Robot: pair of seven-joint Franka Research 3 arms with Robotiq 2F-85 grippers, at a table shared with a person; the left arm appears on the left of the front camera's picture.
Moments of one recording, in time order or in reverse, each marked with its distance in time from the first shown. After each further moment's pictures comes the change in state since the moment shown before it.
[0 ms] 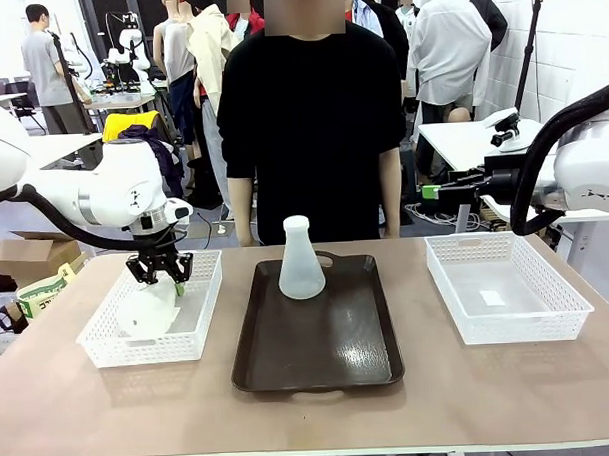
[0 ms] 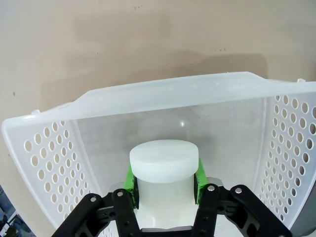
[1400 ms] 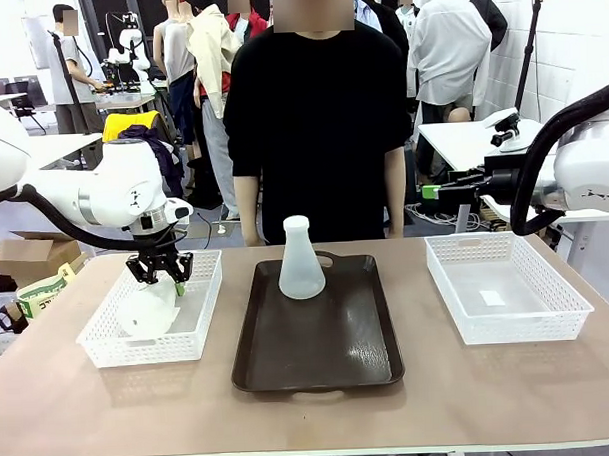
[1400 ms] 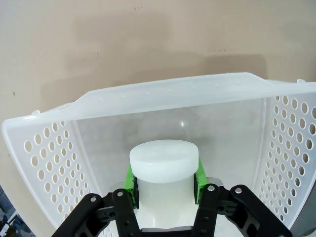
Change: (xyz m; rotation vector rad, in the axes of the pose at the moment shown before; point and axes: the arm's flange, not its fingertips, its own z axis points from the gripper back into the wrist) left arm 0.000 0.000 0.000 0.000 -0.001 0.000; right arm 0.000 0.000 0.000 0.000 0.000 0.000
